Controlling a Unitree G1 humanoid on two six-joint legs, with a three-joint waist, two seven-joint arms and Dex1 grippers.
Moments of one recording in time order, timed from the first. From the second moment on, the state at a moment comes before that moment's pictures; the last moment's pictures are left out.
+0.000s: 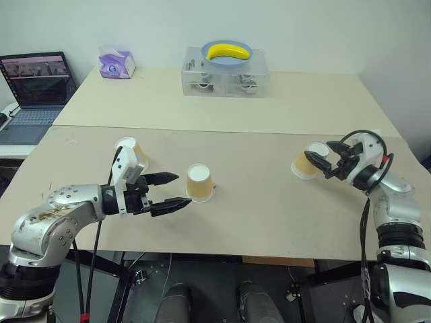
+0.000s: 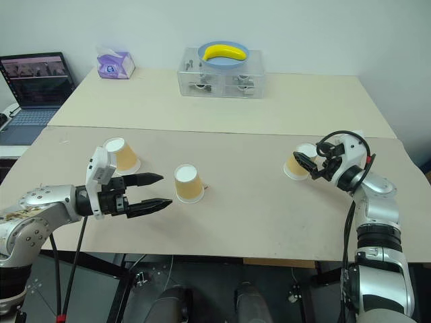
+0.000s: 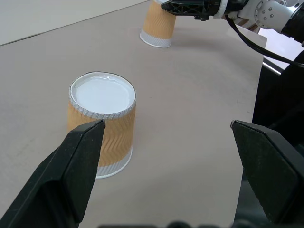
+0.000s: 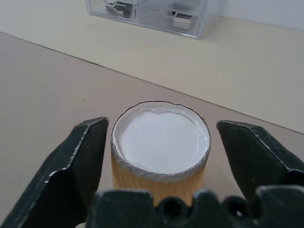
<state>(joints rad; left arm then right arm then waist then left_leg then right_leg) -0.26 0.81 0.13 -0.37 -0.78 0.77 -0.91 -0.61 -0.63 -0.24 0.63 0.29 0.06 0.83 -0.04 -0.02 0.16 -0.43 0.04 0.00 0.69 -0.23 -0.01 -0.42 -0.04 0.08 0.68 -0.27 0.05</state>
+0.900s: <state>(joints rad) -0.21 0.82 0.18 -0.38 -0.78 0.77 -0.90 -0.65 -0.57 -0.08 0.25 0.50 0.40 1.06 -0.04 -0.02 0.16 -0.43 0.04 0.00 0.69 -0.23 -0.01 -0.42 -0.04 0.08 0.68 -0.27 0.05</state>
